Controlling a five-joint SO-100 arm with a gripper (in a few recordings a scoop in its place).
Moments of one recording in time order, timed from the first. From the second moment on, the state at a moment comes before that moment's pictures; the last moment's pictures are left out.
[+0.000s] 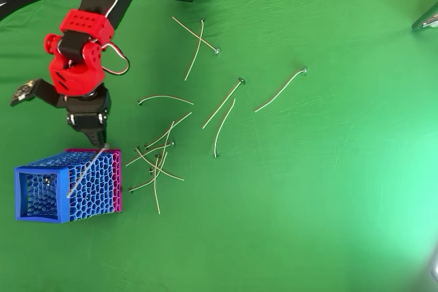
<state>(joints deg) 20.7 83.3 49.8 65.5 -24.2</state>
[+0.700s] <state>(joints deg) 32.9 56.7 16.1 63.2 -26.4</state>
